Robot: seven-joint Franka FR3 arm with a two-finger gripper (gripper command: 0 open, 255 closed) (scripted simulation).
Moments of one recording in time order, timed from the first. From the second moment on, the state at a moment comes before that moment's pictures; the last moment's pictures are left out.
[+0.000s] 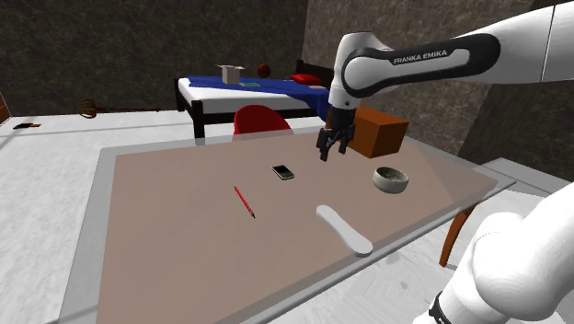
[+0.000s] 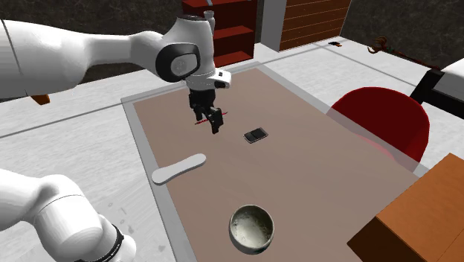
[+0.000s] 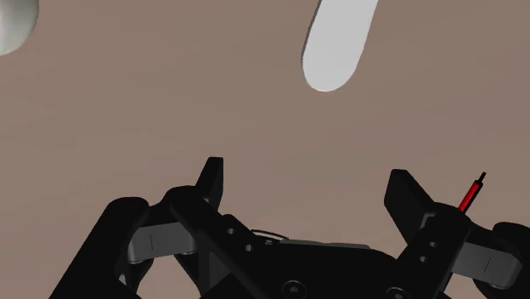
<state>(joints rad) 0.02 -0.35 -0.09 -2.21 -0.06 1.87 0.06</state>
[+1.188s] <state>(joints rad) -0.02 0.38 -0.13 -1.66 0.08 2.02 -0.07</state>
